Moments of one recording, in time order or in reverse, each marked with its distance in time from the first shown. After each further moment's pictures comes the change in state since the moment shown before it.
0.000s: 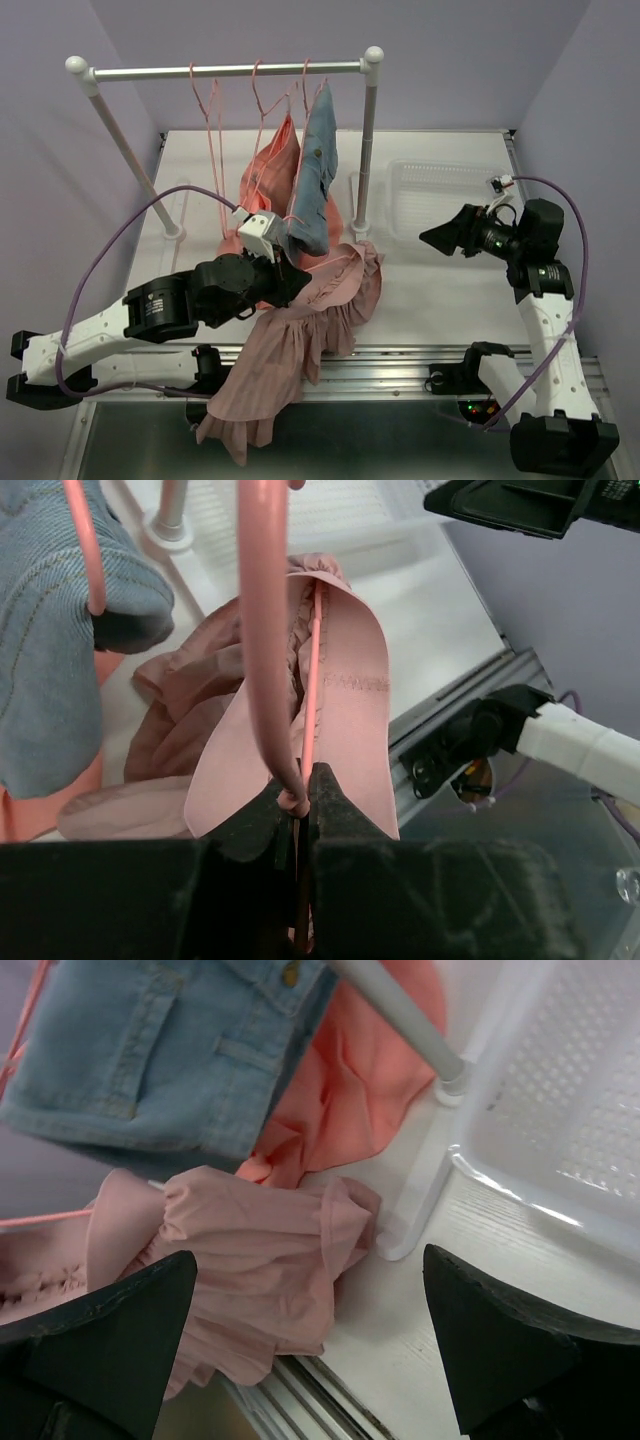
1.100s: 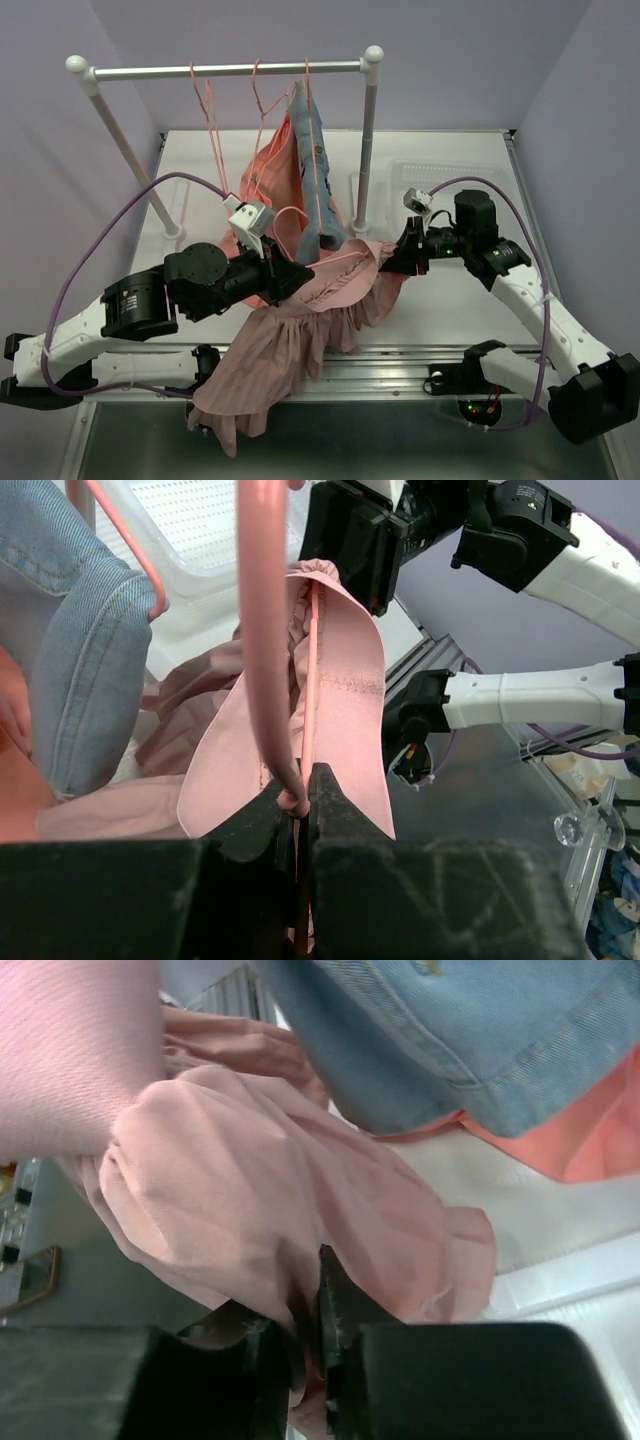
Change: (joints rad) left arm 0.000 -0.001 0.131 0.014 0.151 0.085; right arm 0.451 0.190 -0.005 0.131 -0.259 -0.408
